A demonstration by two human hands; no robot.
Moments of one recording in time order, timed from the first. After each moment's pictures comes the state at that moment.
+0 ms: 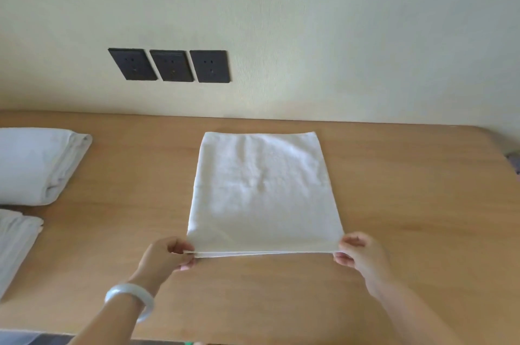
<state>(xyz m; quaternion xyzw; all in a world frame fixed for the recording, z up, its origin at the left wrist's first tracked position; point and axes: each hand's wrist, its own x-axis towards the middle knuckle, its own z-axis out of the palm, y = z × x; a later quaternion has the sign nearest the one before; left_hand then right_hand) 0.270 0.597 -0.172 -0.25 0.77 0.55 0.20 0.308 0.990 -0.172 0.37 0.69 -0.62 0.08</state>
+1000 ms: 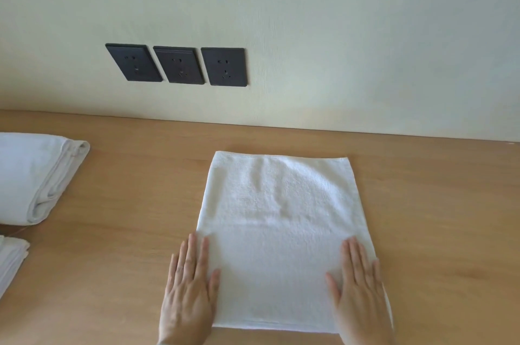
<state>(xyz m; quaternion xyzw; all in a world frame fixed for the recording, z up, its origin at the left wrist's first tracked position) 0.274 0.626 -0.233 -0.02 0.99 0.11 0.02 0.290 0.935 -0.248 0.07 0.99 -0.09 0.01</state>
